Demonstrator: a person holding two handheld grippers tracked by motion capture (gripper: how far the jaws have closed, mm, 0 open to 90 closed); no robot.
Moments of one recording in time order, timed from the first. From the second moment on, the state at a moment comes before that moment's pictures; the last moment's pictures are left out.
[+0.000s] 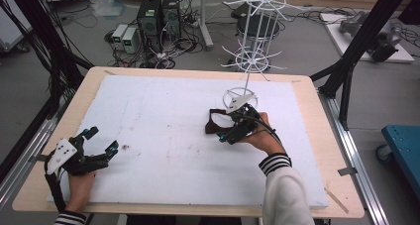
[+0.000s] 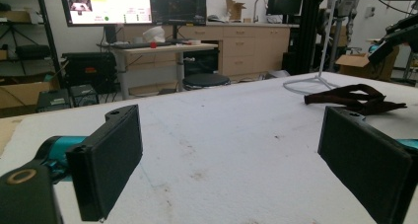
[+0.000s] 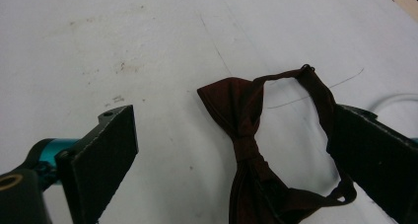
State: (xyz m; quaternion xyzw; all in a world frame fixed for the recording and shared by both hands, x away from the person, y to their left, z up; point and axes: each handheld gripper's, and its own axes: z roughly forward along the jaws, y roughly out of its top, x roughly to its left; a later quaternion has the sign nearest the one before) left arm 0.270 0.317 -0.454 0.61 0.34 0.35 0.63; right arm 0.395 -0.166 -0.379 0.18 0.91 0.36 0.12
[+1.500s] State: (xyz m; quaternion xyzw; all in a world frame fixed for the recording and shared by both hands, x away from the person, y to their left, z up) left arm 0.269 0.317 -0.454 0.61 0.34 0.35 0.63; right arm 0.421 -0.159 -0.418 0.20 0.94 0.26 0.10
